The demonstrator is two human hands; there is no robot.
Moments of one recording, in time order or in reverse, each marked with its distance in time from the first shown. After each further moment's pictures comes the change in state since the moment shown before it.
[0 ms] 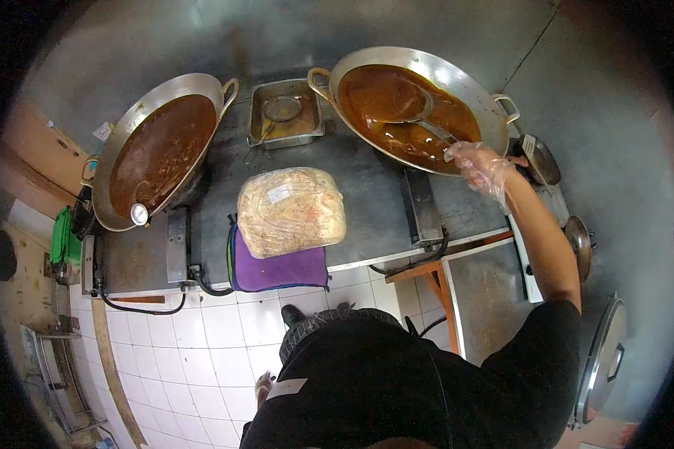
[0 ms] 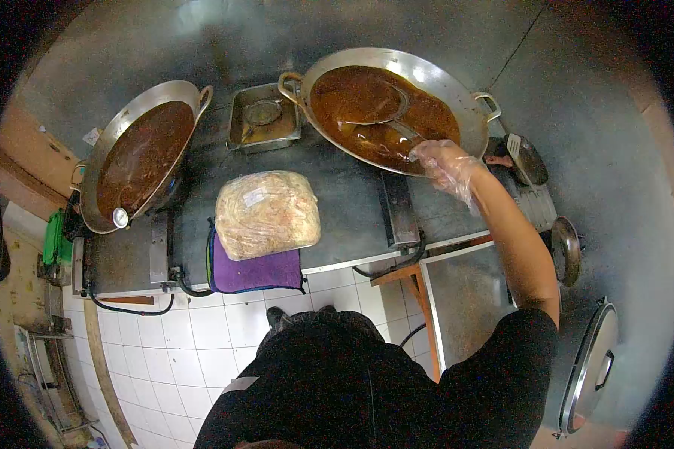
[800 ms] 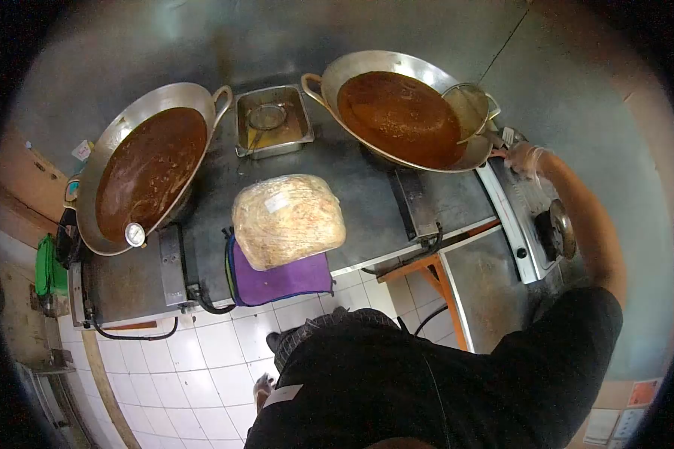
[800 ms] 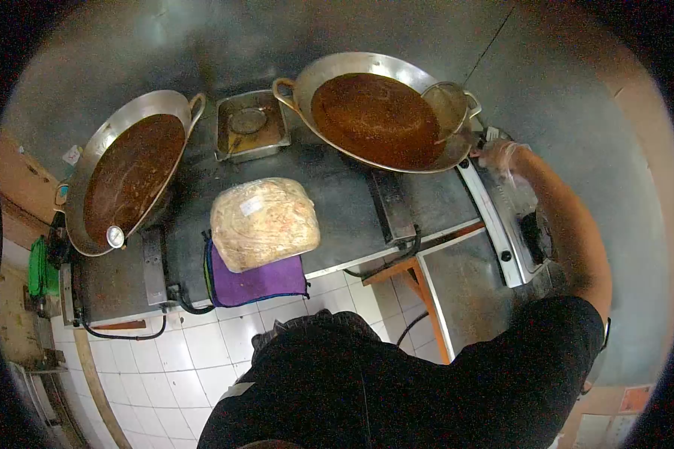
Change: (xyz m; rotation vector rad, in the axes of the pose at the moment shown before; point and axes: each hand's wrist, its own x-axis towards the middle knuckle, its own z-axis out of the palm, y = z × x) left_hand 0.042 0.036 -0.019 0.553 -0.232 0.343; right_hand -0.028 -0.018 -0.127 -1.192 0.290 0.298
